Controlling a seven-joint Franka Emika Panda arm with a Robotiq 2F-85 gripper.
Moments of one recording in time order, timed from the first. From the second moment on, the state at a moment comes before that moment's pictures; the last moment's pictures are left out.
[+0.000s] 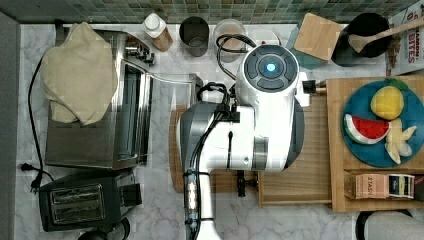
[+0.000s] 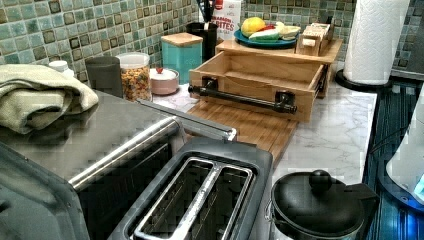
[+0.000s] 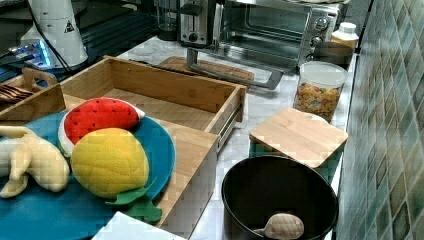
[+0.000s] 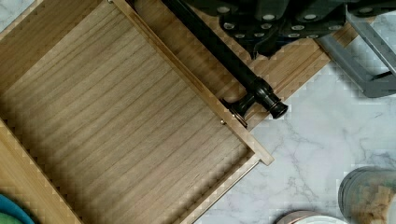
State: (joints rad) arm -0.04 0.06 -0.03 -1.86 -0.06 0.27 -0.11
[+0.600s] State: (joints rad) arm -0.04 0.07 -0.03 -1.91 -0.06 0.35 -0.12
